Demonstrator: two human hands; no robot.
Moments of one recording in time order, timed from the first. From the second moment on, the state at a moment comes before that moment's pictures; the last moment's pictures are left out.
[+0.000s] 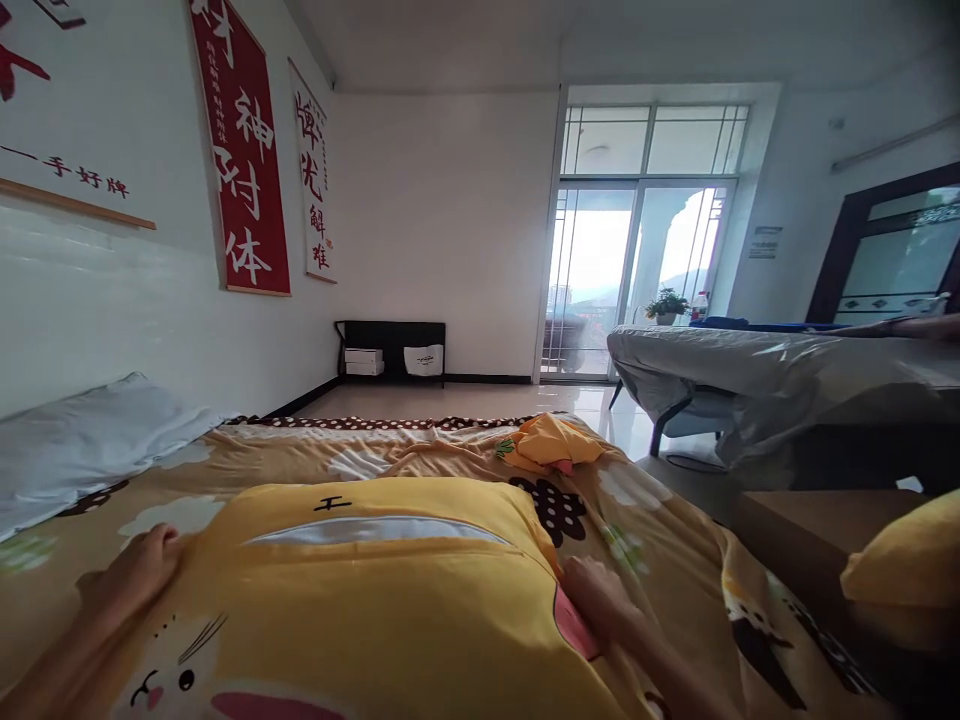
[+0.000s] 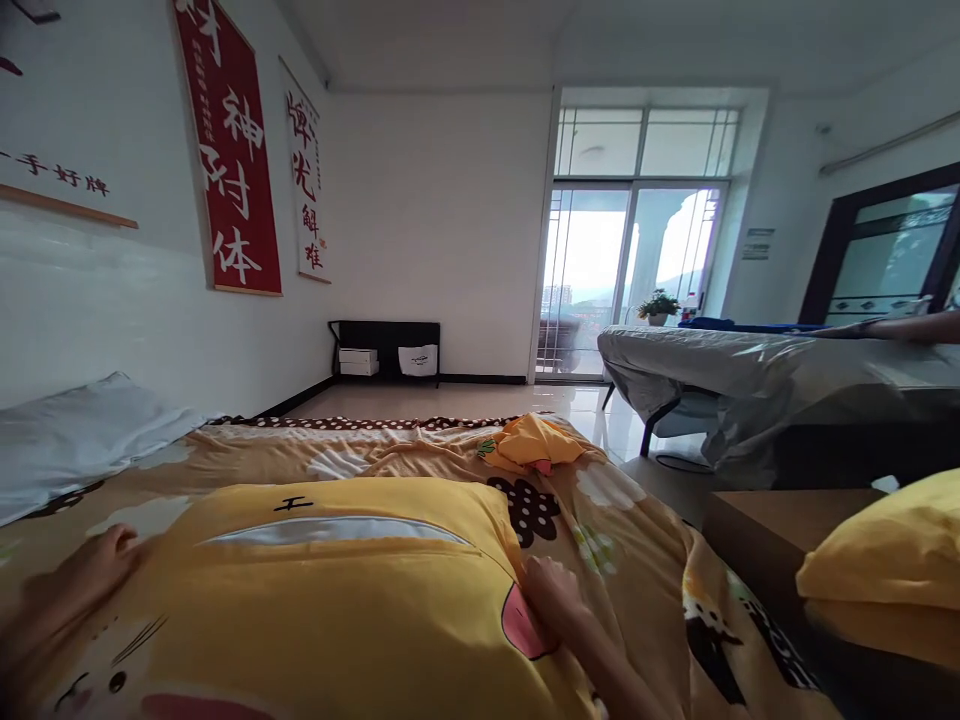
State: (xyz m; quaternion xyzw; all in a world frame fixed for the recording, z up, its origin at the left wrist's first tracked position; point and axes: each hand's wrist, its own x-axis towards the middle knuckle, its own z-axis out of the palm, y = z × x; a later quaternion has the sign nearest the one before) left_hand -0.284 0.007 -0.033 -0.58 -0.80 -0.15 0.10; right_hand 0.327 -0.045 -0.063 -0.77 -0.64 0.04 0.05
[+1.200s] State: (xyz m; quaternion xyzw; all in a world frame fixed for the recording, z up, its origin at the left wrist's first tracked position) left_hand -0.003 -0.078 0.014 -0.86 -0.48 -0.15 -0.07; right_hand 0.246 -0.050 -0.008 -0.70 -0.70 0.01 0.14
